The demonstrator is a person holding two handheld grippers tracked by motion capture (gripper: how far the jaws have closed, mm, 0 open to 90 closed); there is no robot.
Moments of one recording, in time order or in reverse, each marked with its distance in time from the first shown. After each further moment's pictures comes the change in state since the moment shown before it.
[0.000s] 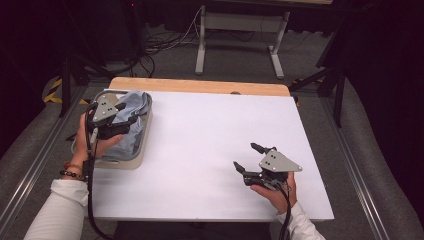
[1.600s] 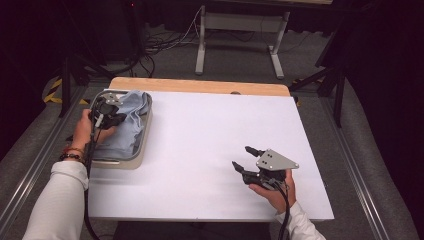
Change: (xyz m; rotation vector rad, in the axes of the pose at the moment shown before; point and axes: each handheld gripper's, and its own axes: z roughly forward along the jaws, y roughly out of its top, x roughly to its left) left arm 0.050 -0.022 0.053 0.418 -0.011 -0.049; right arm 0.002 0.003 0.002 0.058 0.047 0.008
